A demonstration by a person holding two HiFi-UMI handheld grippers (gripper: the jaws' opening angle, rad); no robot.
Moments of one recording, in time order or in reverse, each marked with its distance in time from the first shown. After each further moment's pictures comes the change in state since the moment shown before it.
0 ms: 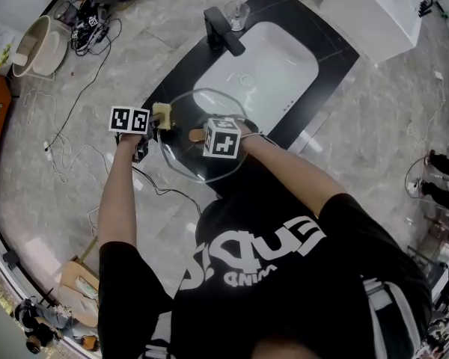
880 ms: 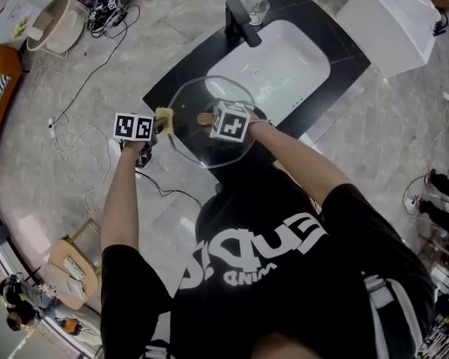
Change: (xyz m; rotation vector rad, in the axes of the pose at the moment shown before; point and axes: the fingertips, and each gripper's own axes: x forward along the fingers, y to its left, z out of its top) left arm -0.028 -0.008 -0.074 -0.058 -0.048 0.051; right arm 0.000 -0.002 0.001 -0.003 0.008 -0.007
